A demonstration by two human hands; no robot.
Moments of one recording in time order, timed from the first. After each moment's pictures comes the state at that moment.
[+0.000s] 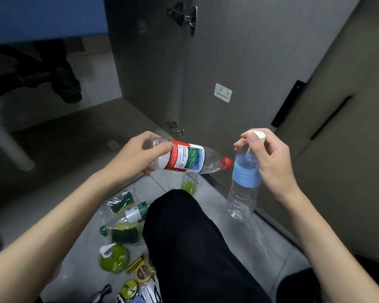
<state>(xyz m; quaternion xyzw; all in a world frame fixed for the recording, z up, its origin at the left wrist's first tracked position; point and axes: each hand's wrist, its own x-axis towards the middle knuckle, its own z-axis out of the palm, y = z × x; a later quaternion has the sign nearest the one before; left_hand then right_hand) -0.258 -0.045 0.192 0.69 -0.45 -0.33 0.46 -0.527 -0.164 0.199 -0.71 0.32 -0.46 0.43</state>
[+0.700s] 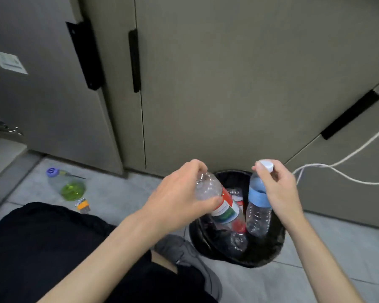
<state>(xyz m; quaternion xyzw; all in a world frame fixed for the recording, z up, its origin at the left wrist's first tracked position) -0.615 -0.085 0.161 0.48 -0.78 -0.33 0.22 -0.884 -0.074 0.120 -0.51 0.67 -0.48 0.25</state>
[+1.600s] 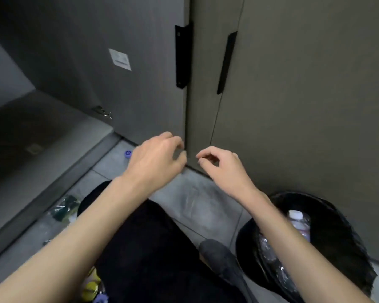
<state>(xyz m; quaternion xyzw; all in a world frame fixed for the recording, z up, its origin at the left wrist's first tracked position) -0.472 -0.134 0.160 0.67 -0.72 -0.05 0.17 -0.660 -0.168 0.121 -0.72 0.55 -0.26 0.33</state>
